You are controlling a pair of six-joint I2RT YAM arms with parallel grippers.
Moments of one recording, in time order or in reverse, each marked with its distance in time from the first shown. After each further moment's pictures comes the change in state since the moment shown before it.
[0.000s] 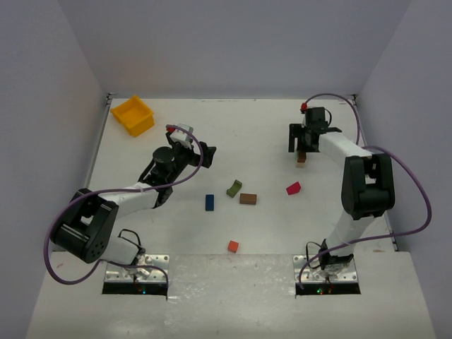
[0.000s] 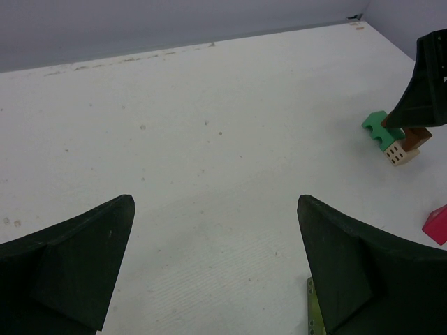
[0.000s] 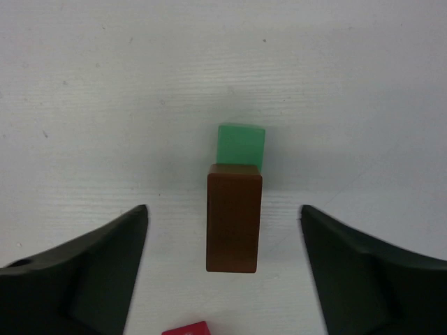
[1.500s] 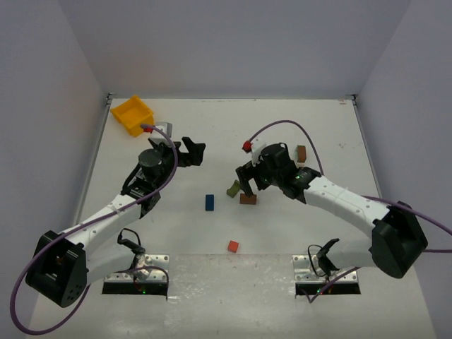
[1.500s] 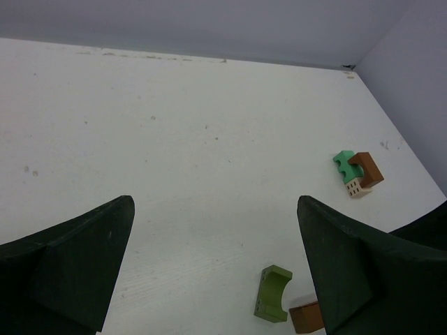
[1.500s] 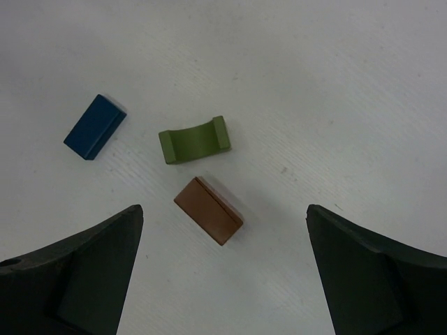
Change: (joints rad) left arm 0.000 -0.343 0.003 -0.356 -0.137 -0.208; right arm 0.599 -0.491 -0.362 0.092 -0.109 -0.036
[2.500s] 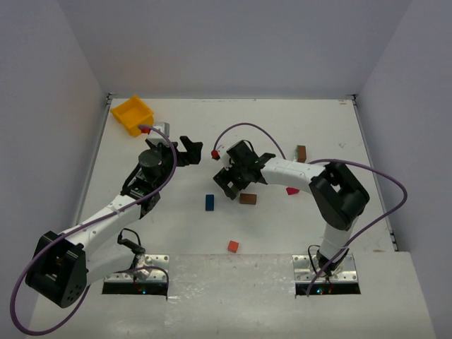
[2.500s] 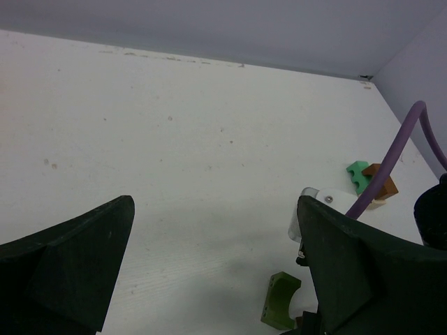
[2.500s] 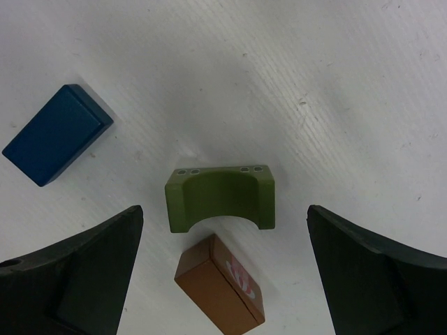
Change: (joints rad) left arm 0.000 -0.004 -0.004 -0.008 -0.063 -0.012; right arm 0.064 0.514 0.302 -0.092 -0.042 -0.147
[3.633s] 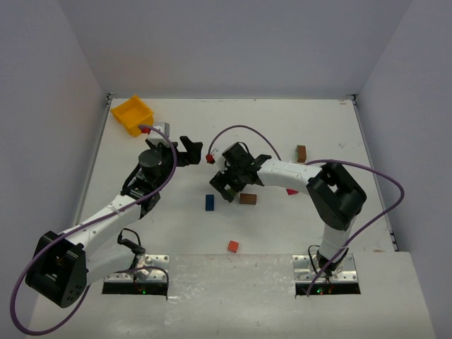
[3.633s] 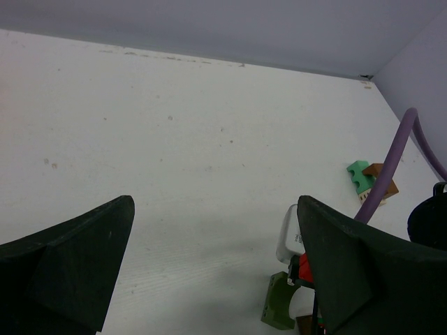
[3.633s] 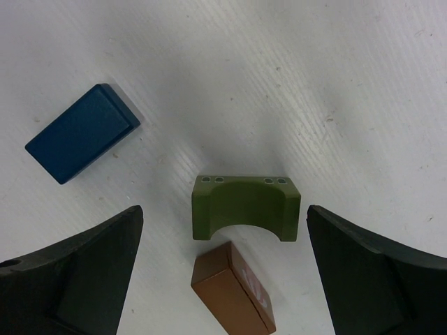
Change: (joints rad) left arm 0.000 0.000 -0.001 0.000 0.000 0.000; right arm 0.038 0.016 0.018 -0.007 -0.007 -0.039
